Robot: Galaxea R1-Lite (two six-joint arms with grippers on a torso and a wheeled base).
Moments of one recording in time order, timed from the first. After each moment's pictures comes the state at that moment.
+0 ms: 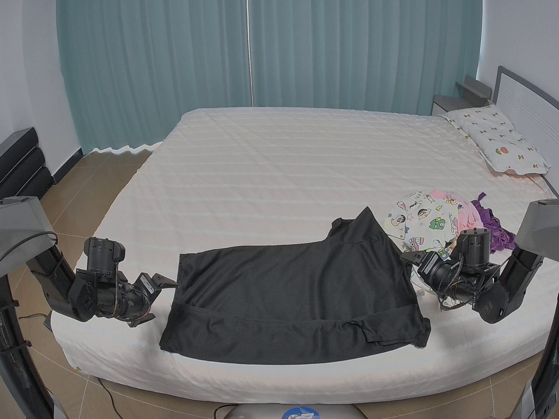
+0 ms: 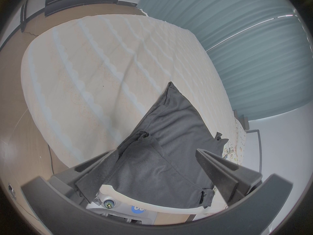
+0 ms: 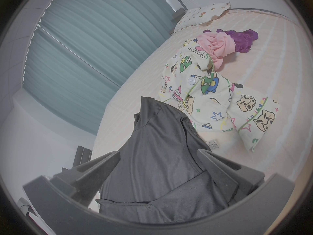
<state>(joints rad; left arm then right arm) -0.03 2.08 -0.61 -0.63 -0.27 -0.89 0.16 2.13 -0.56 -1.08 0.04 0.82</state>
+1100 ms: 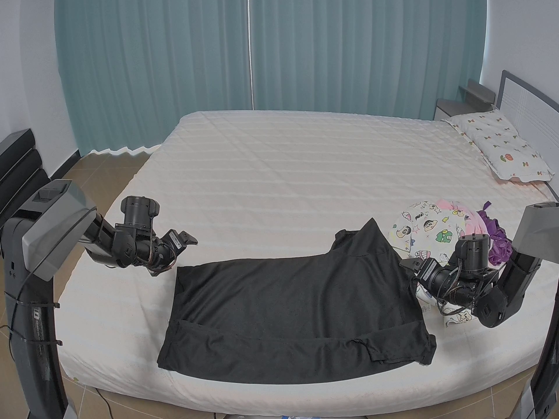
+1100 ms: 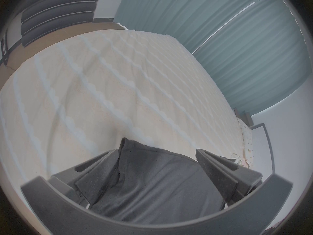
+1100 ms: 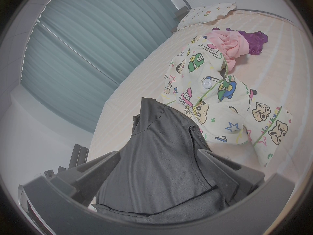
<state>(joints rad) -0.07 2.38 -1.31 -0.32 -0.15 -0.74 0.17 2.16 -0.54 -1.09 0.05 0.79</state>
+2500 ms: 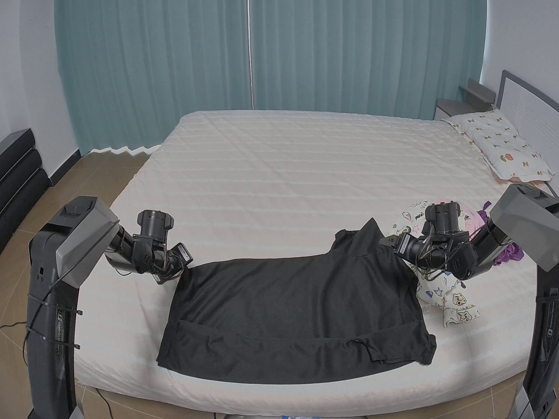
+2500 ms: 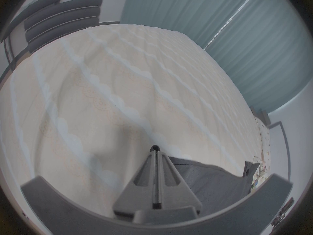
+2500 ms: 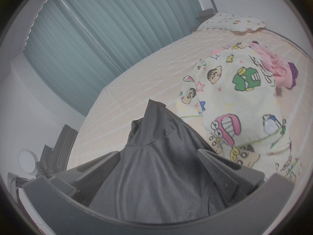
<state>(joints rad) -0.07 2.54 -1.46 -0.26 -0.04 -0.74 0.16 2.33 -1.12 -0.62 0.06 0.56</state>
